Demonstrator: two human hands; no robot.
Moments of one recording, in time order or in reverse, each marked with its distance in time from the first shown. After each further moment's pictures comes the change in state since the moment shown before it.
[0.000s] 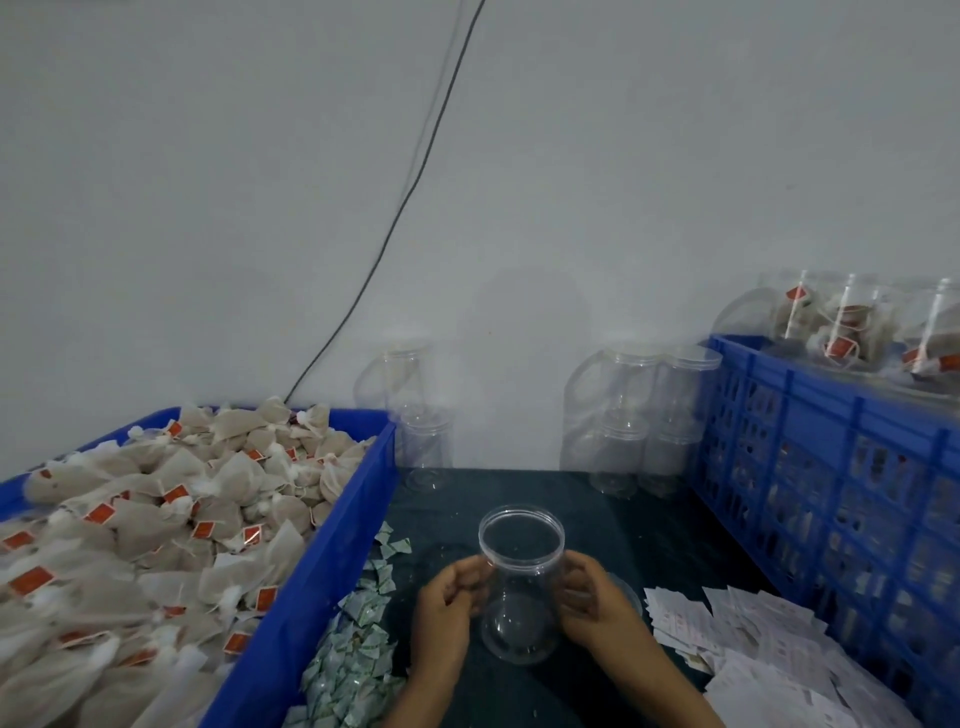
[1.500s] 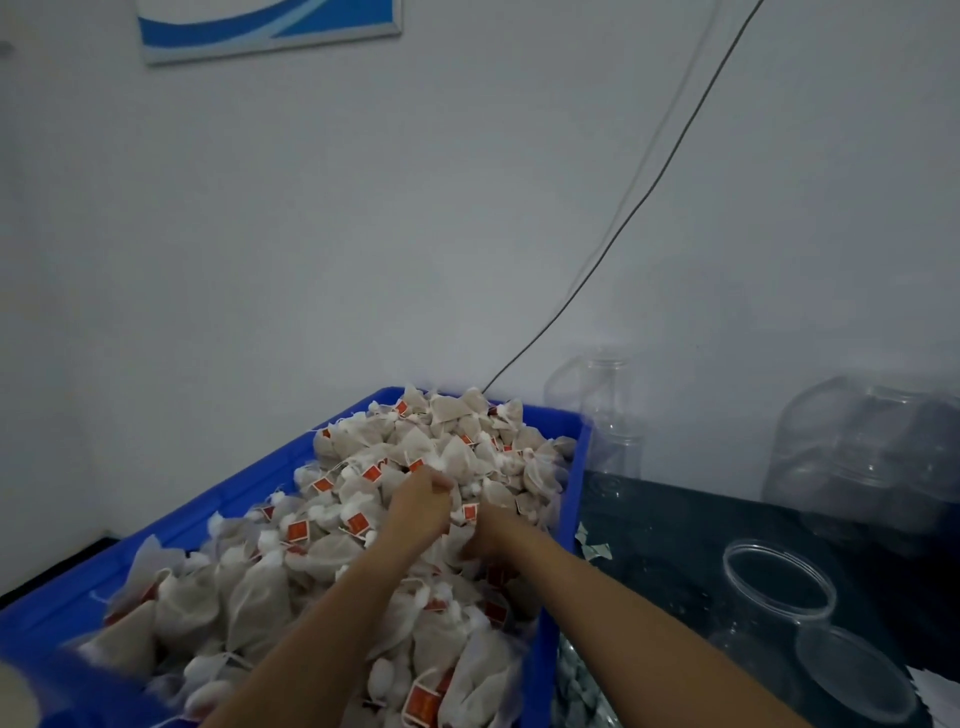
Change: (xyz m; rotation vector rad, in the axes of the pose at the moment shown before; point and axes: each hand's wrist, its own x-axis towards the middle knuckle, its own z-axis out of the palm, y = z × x) left_hand 0.049 0.103 -0.250 0.619 0.288 -0.043; right_hand 0.103 -0.137 0.300 -0.932 -0.563 0.010
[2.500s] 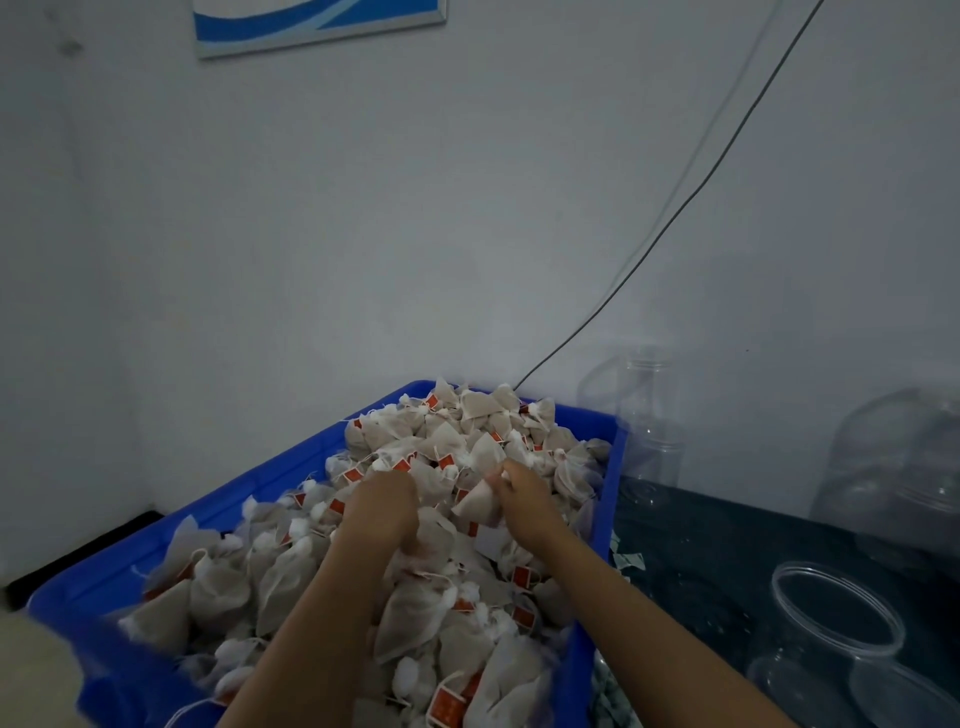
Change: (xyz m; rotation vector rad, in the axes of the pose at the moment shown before) left_hand -0.015 0.002 -0.064 0.804 -0.186 -0.115; right_hand -0.013 -0.010 -0.009 0.532 0.434 -0.300
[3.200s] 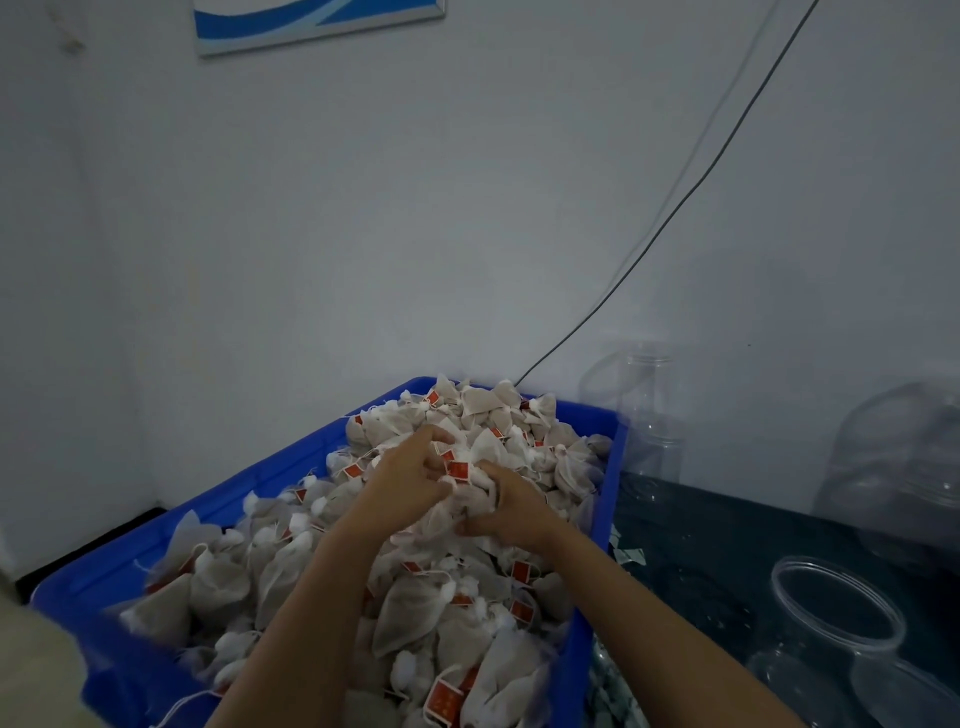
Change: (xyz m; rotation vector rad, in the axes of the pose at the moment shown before) left_hand 0.010 0.001 0.003 -0.656 0.274 0.356; right_hand 0.002 0.013 0.001 0.028 -0.250 -0.235
